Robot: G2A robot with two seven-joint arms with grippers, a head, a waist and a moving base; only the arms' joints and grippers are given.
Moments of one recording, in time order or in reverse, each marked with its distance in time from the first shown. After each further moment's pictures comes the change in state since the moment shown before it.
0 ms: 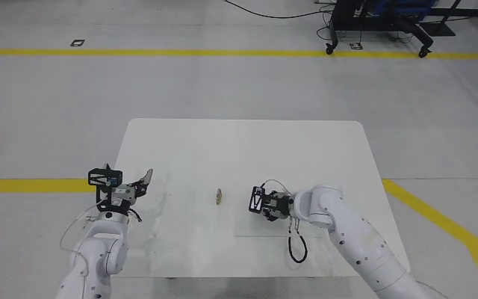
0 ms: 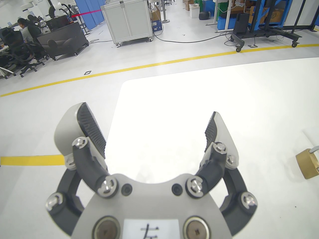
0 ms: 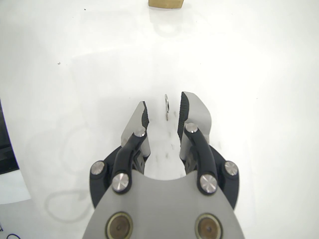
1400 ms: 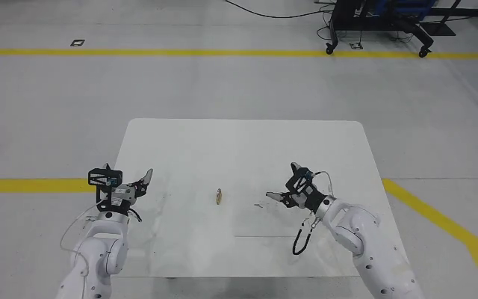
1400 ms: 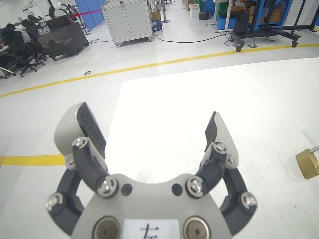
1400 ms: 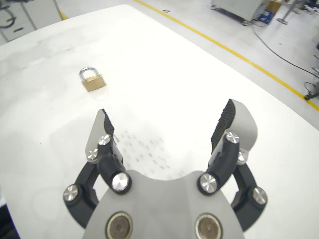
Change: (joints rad) left arm 0.000 0.000 0.000 0.000 0.000 0.000 0.000; right arm -0.288 -0.005 0.291 -0.136 -0.029 0.240 -0.487
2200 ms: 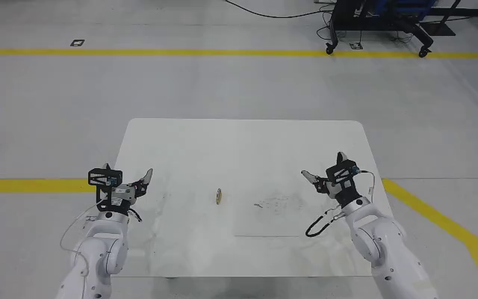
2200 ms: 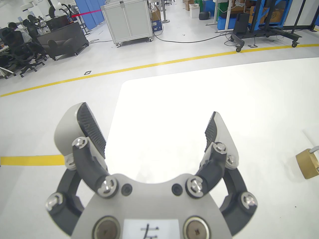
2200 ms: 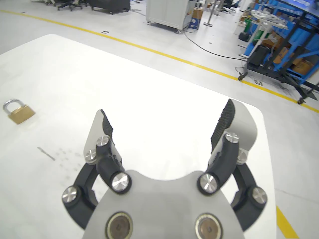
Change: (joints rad) left arm 0.000 0.000 0.000 0.000 0.000 0.000 0.000; right arm -0.145 0.004 0.171 -0.071 -0.019 0.306 -0.146
